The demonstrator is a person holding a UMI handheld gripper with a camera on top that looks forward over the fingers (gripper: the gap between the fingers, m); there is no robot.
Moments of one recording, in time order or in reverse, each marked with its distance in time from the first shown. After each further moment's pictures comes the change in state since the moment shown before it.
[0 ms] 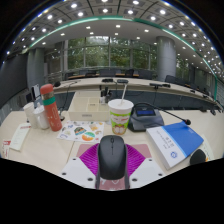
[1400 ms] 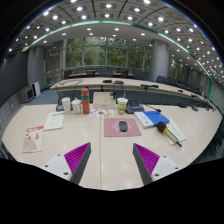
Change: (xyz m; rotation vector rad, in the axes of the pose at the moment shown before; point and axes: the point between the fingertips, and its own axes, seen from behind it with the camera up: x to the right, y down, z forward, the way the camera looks) arm -0.096 0.053 -0.420 -0.041 0.076 -0.009
